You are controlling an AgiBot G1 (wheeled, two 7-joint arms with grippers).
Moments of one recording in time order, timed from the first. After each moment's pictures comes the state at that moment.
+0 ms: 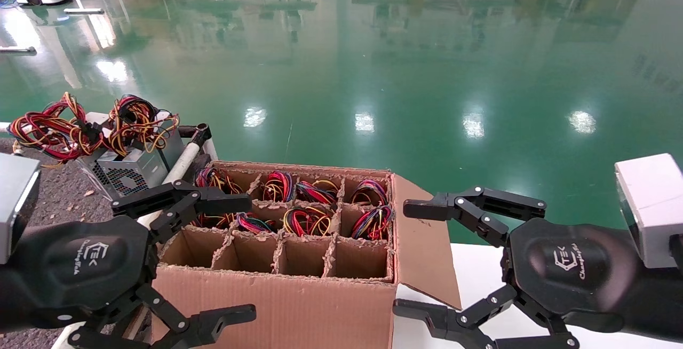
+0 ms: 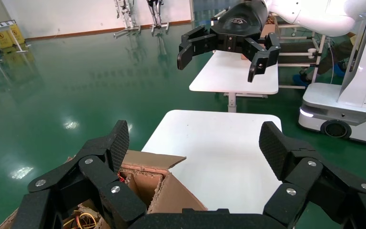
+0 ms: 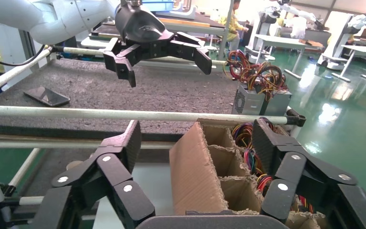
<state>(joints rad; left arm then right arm) -1.08 0.61 0.28 -1.28 0.73 1.49 -0.19 1.10 -0.58 -0.37 1.26 -0.66 -1.46 0.14</state>
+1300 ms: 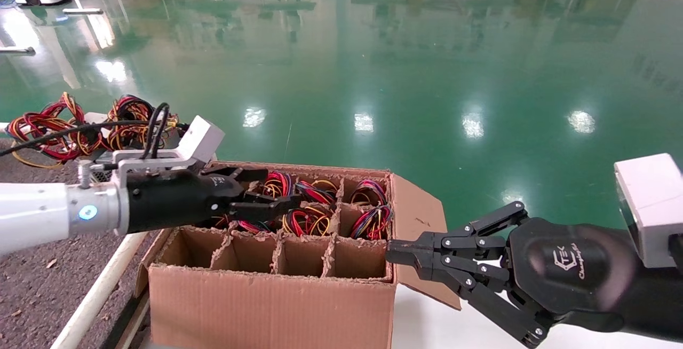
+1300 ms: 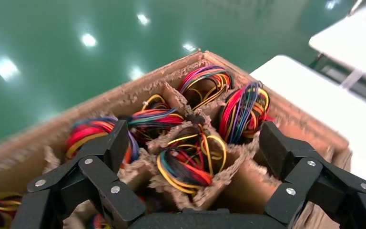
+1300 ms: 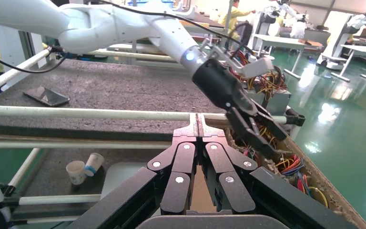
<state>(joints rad) -1.35 0.91 0.54 -0.94 1.26 1.13 -0.56 1.10 -0.58 -0.37 1.26 -0.66 -1.46 0.14</state>
